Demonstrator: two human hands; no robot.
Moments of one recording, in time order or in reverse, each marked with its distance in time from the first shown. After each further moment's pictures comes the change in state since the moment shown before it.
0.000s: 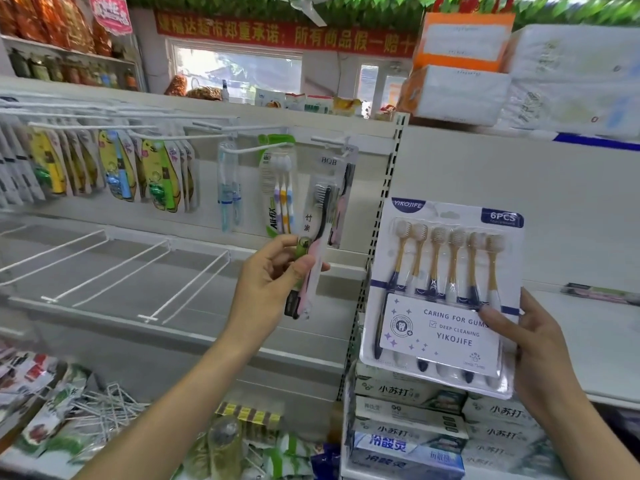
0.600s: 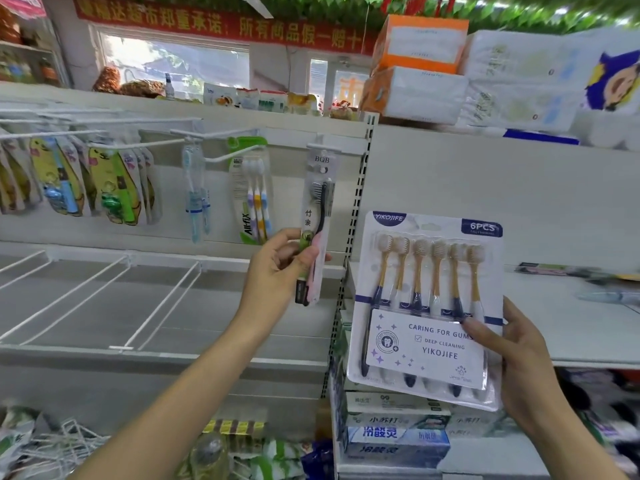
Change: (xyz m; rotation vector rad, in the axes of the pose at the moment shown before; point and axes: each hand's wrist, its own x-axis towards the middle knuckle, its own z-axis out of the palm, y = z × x) left_hand 0.036 -0.015 0.006 -0.146 -0.121 -0.026; right_hand -0.039 0.002 0.024 -0.040 0.137 -0.020
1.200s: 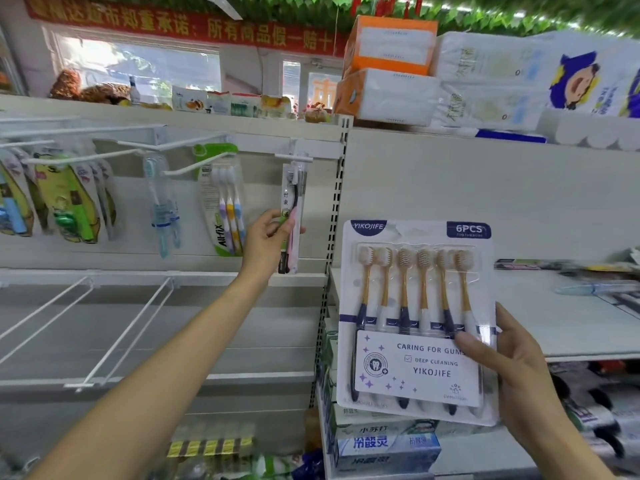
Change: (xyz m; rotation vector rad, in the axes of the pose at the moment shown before) left_hand 0.111 -0.070 0.003 0.104 0.102 -0.096; right_hand -0.011 -0.011 0.003 -0.015 -0.005 -0.007
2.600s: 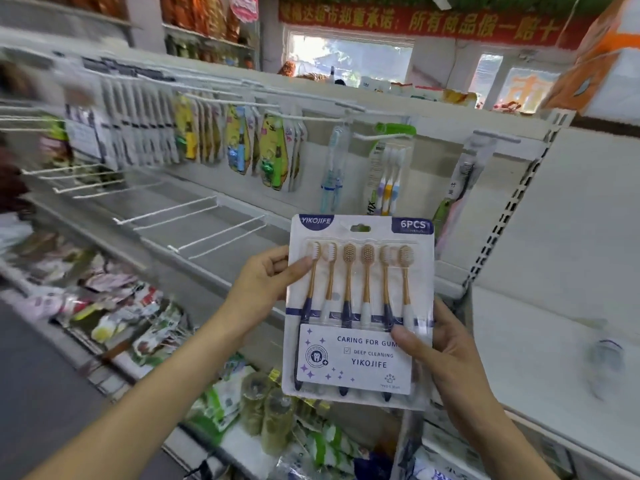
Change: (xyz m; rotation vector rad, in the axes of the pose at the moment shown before) left_hand -0.181 0.059 -0.140 0.035 0.231 -0.192; right_hand 0.031 0.075 0.146 0.019 -0.645 0.148
